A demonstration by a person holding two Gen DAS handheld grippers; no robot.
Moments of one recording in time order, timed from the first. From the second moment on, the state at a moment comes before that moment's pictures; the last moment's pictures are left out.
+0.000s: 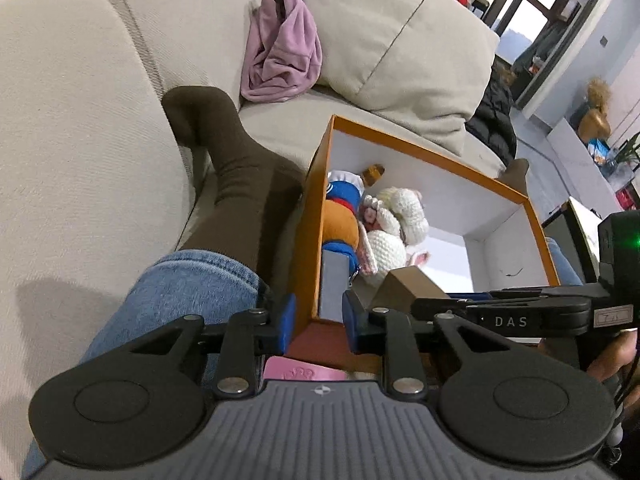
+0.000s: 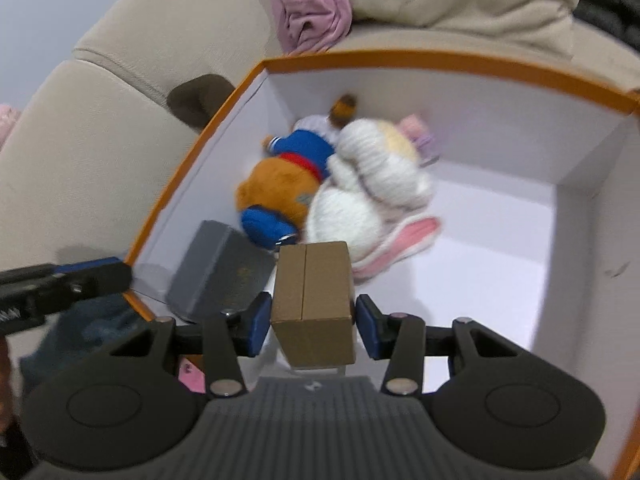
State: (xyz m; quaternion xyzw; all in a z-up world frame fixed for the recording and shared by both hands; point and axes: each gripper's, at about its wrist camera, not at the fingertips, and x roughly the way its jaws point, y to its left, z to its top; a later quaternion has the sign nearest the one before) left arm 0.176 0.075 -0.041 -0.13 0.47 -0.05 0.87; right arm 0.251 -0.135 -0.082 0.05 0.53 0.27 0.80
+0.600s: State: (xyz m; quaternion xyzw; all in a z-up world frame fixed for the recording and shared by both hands) left arm 0.122 0.054 -0.061 -0.08 0.50 -0.03 0.86; right arm 0.232 -0.150 -0.069 0.09 0.54 0.26 0.80
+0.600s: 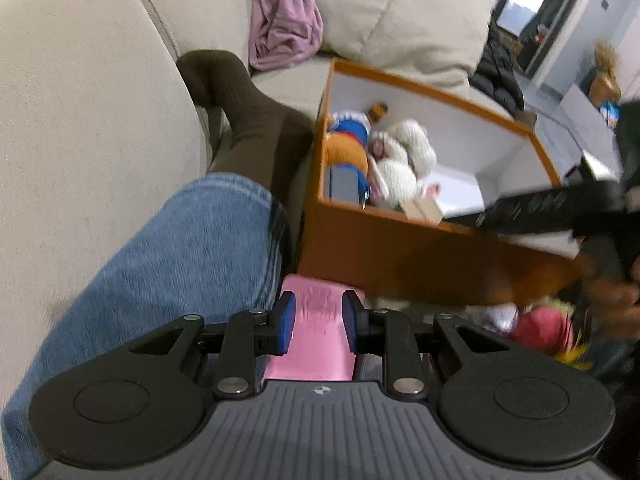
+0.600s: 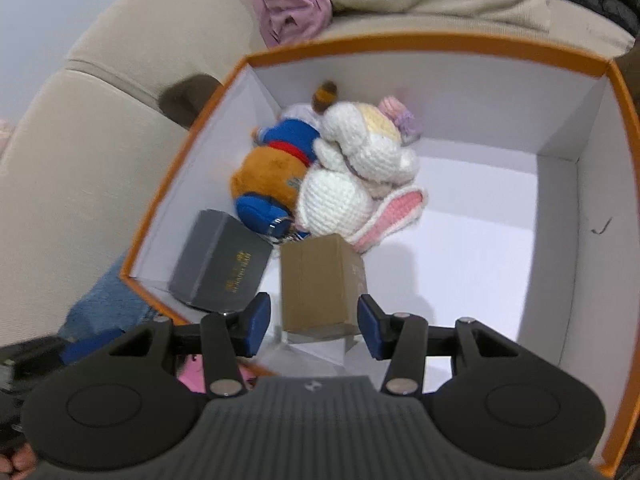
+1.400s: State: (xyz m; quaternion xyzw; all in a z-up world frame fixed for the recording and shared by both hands) left arm 0.065 -0.034 -0.126 0.38 0.51 -0.12 0.77; right arm 0.120 -0.141 -0.073 0.01 0.48 0.30 0.82
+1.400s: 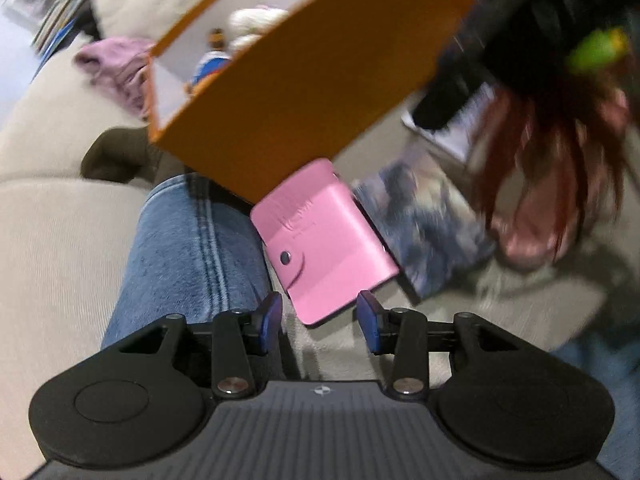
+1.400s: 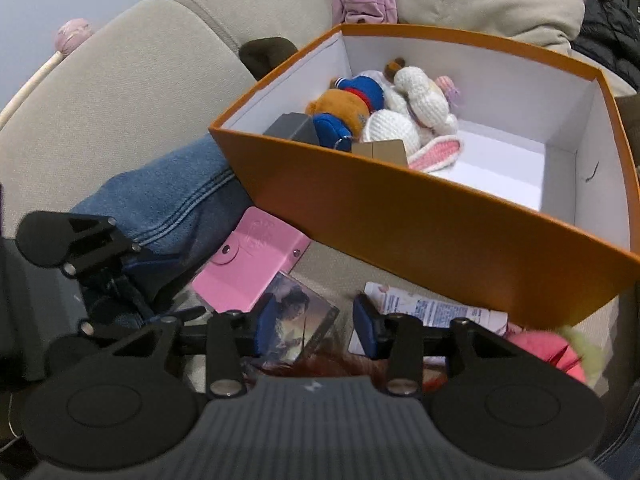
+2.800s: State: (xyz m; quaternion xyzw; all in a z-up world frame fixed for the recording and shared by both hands) left arm 0.057 -0.020 -0.075 0.28 0.45 -0.16 0.83; right arm 0.141 -0.136 -0.090 0.07 0.52 0.33 0.78
